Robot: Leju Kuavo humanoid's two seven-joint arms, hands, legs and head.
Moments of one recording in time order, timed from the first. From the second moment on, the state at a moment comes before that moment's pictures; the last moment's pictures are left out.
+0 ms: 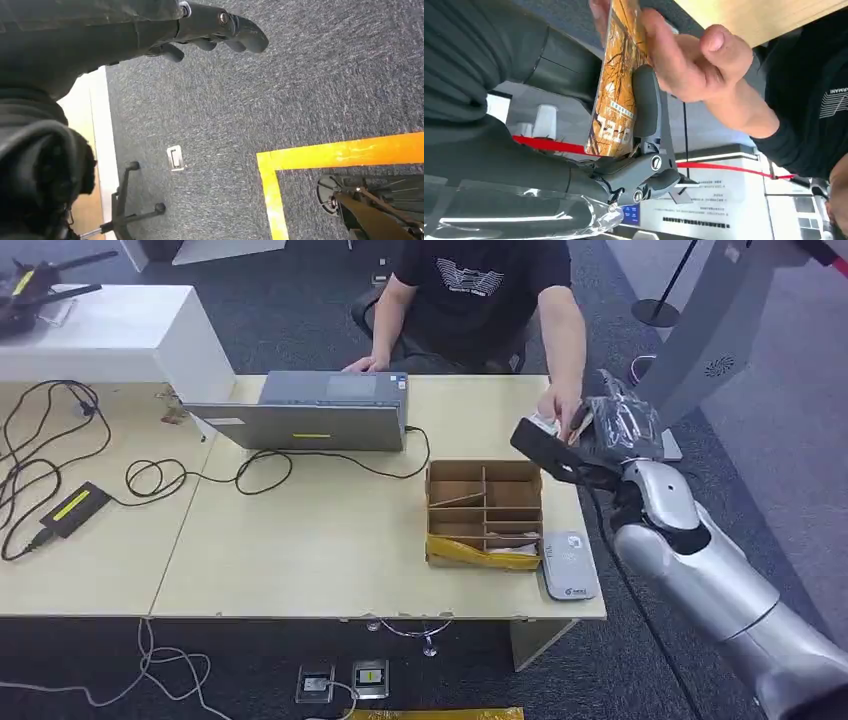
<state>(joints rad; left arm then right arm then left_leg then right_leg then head) -0.12 0.10 -1.28 -0.22 1.01 0.37 0.07 -0.82 -0.46 0.77 -1.37 0.76 -0.19 0.58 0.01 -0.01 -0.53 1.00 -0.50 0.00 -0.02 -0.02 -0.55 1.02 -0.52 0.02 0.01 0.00</state>
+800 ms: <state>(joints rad) -0.12 0.09 -1.28 -0.22 1.04 0.40 0.10 -0.86 -0.38 0.80 -1.26 0.80 -0.19 0.48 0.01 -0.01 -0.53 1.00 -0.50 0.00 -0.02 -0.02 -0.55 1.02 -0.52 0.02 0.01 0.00</state>
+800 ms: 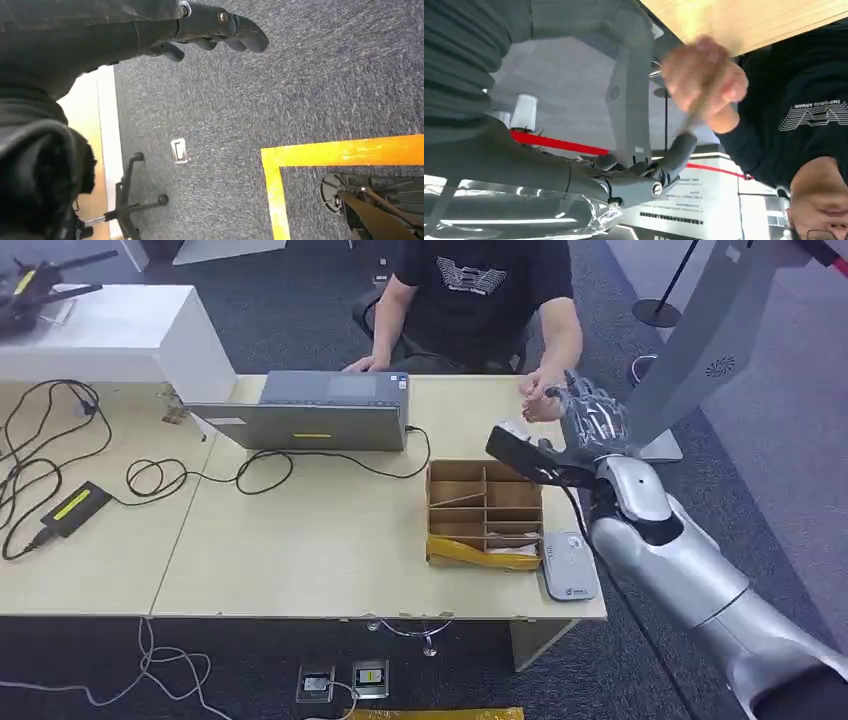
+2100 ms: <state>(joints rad) -0.12 0.08 -1.28 -0.22 1.06 0.40 0.11 -0.73 -0.53 0.77 -1.55 0.71 -0.09 0.63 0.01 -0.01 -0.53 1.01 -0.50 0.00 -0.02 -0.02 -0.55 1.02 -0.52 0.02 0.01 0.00</state>
